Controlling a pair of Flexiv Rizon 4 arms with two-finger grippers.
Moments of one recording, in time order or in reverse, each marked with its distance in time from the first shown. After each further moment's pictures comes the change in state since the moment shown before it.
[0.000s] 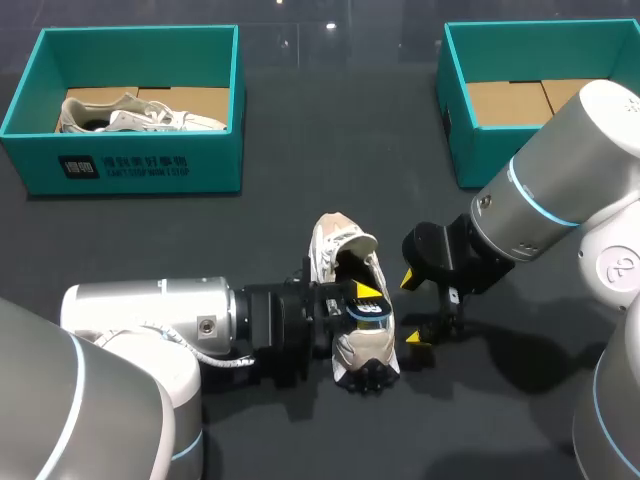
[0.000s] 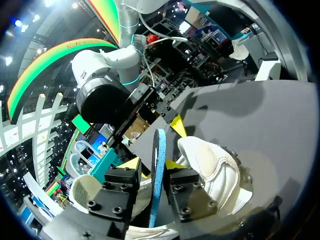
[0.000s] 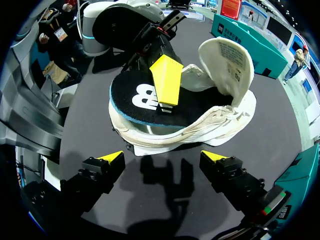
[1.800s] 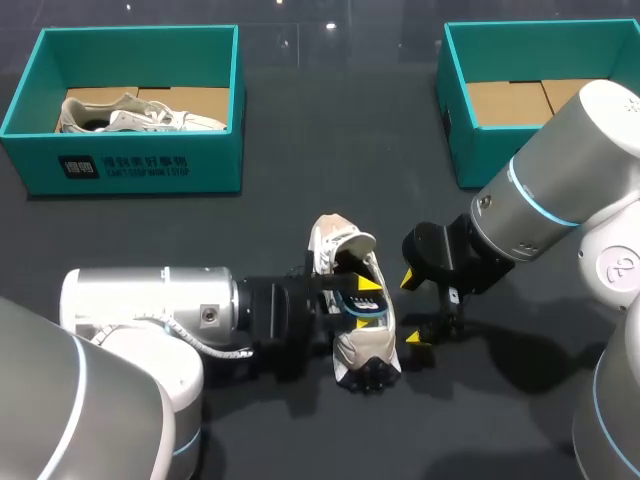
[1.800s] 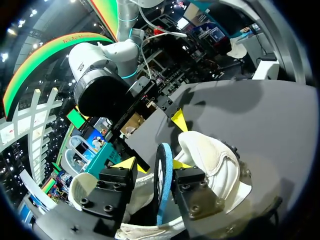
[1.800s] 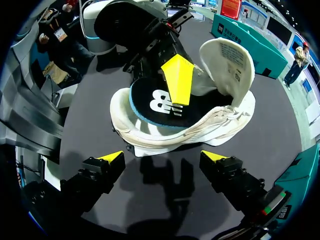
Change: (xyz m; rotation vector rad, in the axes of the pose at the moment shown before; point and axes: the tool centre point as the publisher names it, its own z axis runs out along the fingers) left arm -0.002 0.007 0.001 -0.048 0.051 -0.015; right arm 0.000 0.000 0.000 0.000 0.000 0.000
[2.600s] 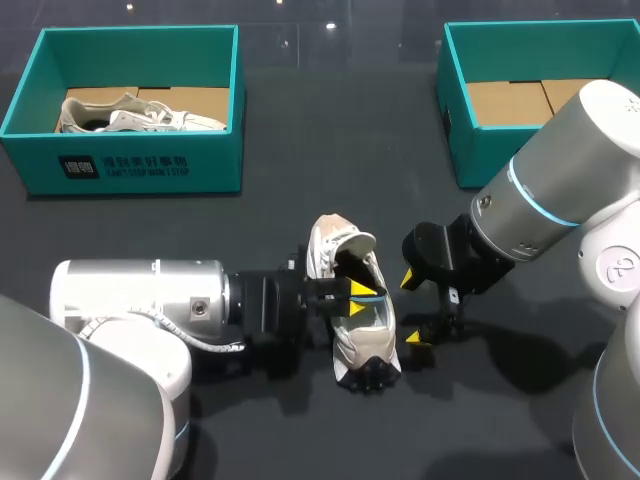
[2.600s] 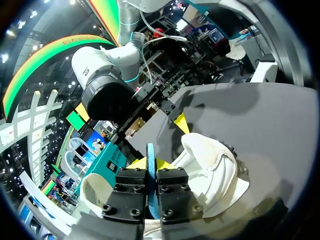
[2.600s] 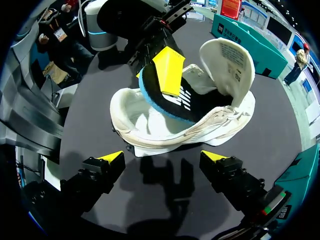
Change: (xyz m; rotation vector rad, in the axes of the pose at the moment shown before) left arm -0.006 -0.001 -0.010 0.014 0.012 0.004; right arm 0.000 0.000 0.000 0.000 0.000 0.000
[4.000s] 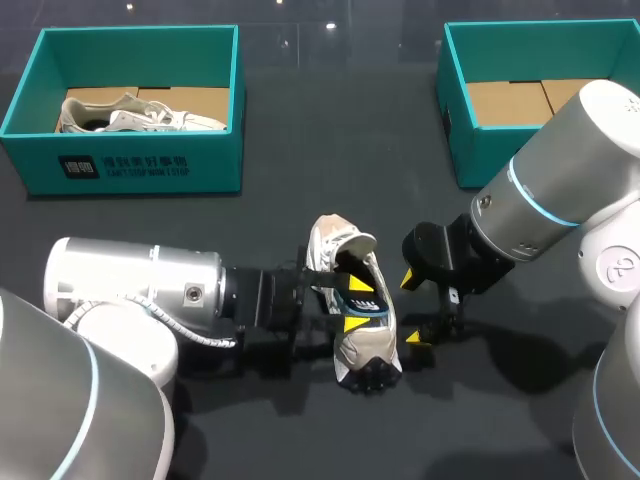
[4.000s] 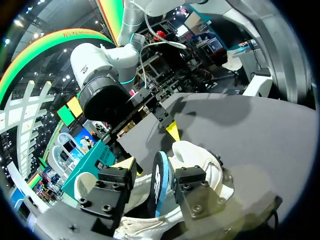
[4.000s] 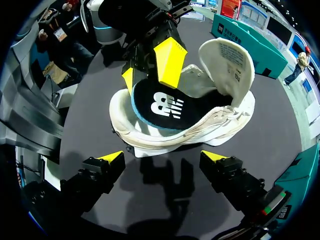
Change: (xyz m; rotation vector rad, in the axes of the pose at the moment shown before) left arm 0.009 -0.012 -0.007 0.032 0.097 -0.095; right arm 0.000 0.000 0.000 0.000 0.001 0.001
